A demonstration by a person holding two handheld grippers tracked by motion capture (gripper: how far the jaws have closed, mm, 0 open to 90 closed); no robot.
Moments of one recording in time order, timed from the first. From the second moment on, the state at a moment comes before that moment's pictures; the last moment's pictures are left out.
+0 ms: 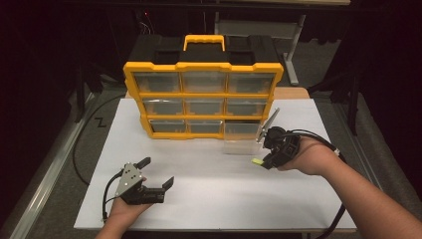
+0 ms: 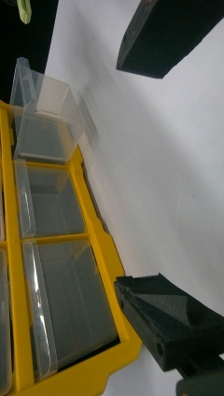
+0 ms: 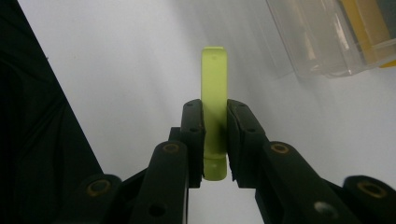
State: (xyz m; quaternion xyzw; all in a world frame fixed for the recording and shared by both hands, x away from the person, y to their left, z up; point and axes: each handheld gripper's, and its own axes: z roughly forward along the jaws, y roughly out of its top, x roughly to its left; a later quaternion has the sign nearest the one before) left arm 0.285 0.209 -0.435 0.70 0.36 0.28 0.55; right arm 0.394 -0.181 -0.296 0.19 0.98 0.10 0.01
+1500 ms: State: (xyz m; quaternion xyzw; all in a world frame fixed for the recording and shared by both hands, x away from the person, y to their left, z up) left arm 0.285 0.209 -0.435 0.70 0.36 0.28 0.55; right arm 0.431 -0.151 -0.274 0.18 0.98 0.10 0.04
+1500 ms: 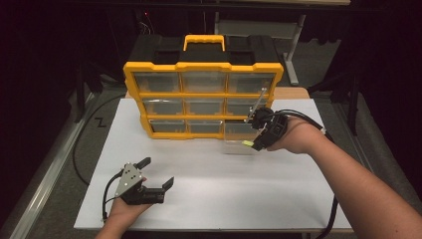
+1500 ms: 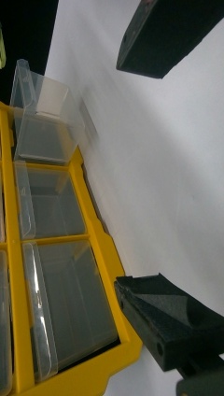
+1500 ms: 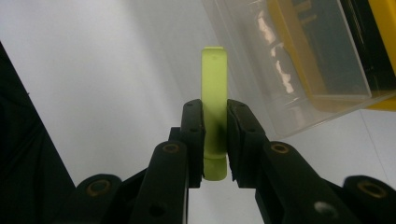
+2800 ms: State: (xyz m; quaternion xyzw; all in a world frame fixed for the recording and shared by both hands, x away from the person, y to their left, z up) left arm 0.284 0.210 -0.434 0.70 0.36 0.27 0.55; right arm 0.458 -0.132 -0.273 0.17 0.98 0.09 0.06
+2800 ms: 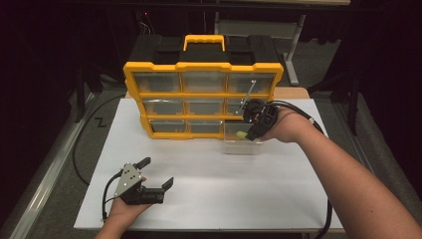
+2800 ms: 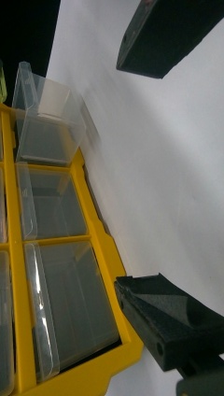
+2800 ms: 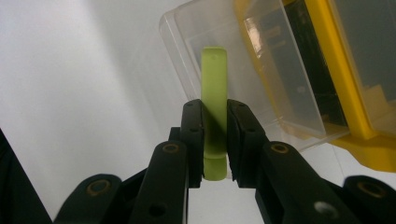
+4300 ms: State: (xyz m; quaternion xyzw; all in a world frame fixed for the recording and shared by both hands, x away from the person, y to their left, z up) left arm 0.285 0.211 -0.435 0.70 0.35 0.27 0.56; right arm 0.481 -0.126 -0.306 0.18 0.98 0.07 0.08
